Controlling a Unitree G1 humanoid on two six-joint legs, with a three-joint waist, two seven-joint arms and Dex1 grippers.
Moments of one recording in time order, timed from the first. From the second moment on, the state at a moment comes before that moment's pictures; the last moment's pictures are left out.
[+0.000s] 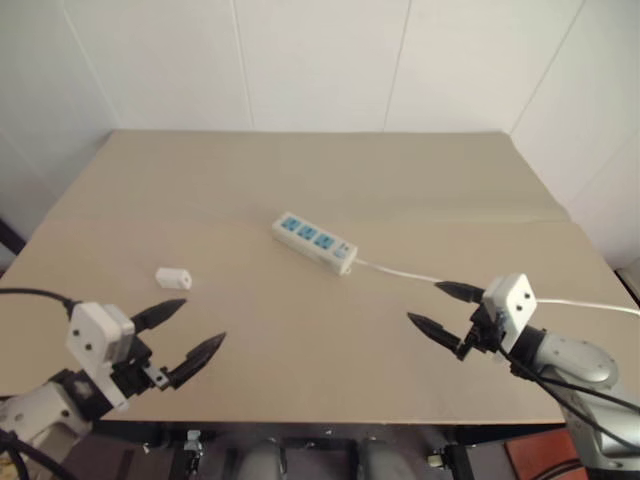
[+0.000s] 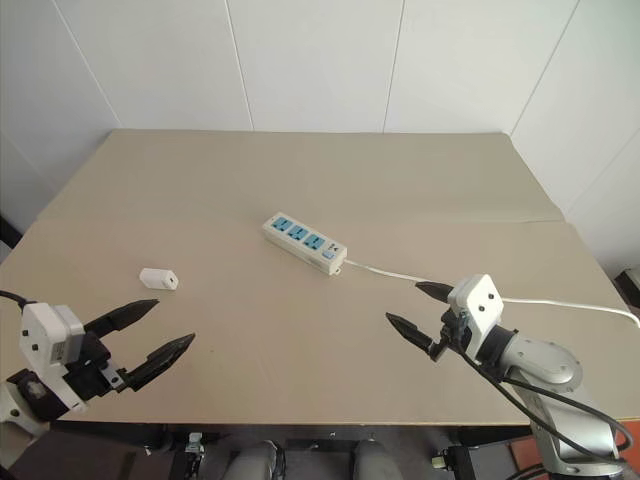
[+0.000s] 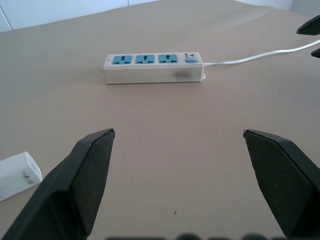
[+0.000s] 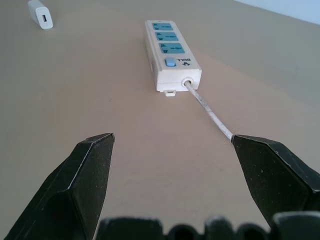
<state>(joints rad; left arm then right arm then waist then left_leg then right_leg) 0.45 0.67 0.57 -0.77 -0.73 0.48 -0.68 0.04 -0.63 -0.19 -0.40 0.42 0.33 0.79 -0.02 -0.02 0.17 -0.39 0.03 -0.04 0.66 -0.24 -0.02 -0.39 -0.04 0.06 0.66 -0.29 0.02</state>
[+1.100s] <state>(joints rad) 0.35 0.67 0.43 -0.73 -0.69 0.48 -0.68 -0.67 -0.35 0.17 0.52 0.03 0.16 0.75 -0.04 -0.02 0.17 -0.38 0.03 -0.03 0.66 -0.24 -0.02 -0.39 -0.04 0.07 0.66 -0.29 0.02</state>
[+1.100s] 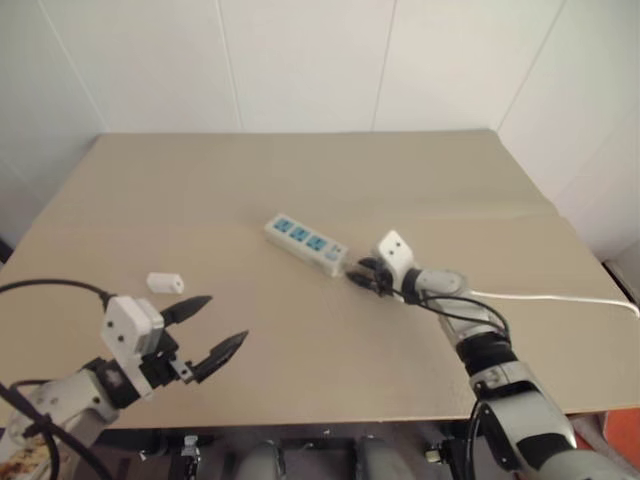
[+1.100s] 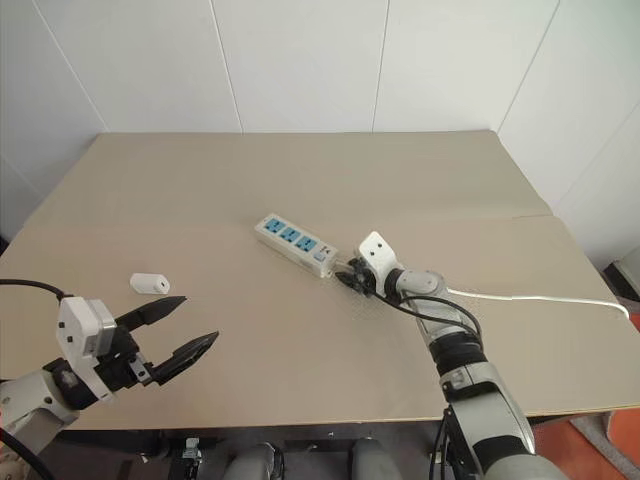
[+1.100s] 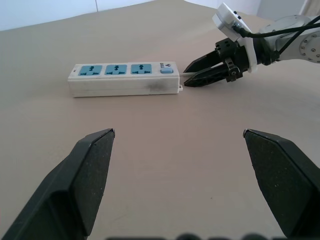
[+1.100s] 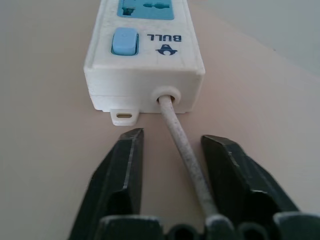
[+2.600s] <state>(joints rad) 0.24 0.70 0.36 -0.68 -0.68 0.50 -0.72 -0.01 -0.37 0.01 -0.37 0.34 0.34 0.69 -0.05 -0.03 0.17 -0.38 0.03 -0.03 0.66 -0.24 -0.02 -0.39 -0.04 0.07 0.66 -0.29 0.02</state>
